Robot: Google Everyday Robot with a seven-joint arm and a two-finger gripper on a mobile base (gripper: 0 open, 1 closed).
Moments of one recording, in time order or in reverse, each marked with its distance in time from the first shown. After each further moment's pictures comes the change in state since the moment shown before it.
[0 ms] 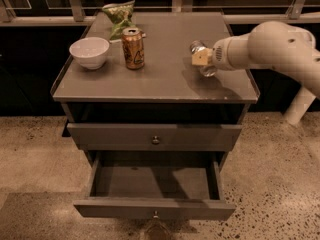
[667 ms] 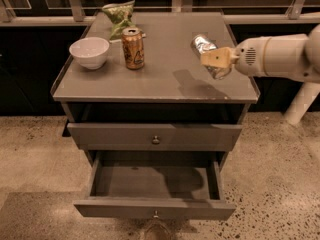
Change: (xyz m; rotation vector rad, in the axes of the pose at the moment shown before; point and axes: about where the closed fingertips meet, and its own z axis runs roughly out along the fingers) arm 0.009 0.041 -0.098 -0.266 -0.071 -0.007
